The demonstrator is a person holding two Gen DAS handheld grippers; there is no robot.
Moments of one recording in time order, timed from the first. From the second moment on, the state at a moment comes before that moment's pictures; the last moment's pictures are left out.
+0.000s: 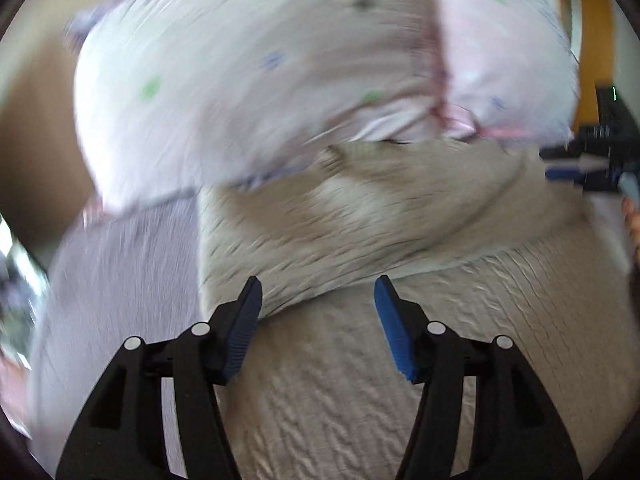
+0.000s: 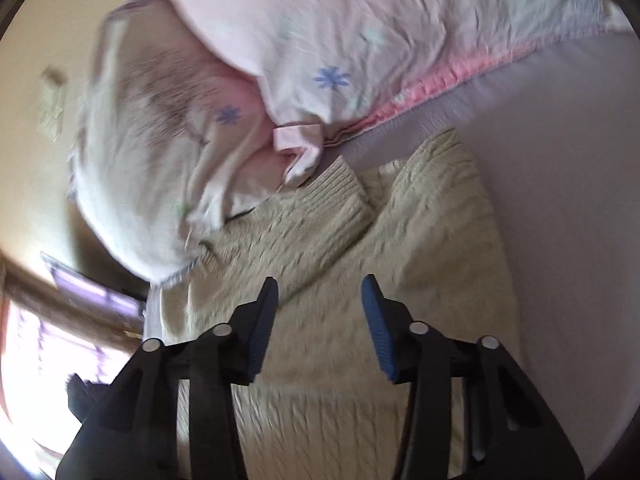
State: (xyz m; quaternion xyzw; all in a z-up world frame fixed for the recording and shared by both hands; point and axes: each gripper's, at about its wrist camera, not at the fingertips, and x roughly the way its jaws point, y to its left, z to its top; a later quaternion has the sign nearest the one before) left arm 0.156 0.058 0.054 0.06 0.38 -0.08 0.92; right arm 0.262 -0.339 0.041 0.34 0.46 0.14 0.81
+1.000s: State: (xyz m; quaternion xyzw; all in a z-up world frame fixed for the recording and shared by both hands) left arm -0.002 0.163 0.028 -0.19 0.46 -0.17 0.85; right arm 0.047 -0.425 0.035 0.30 0.42 0.09 0.85
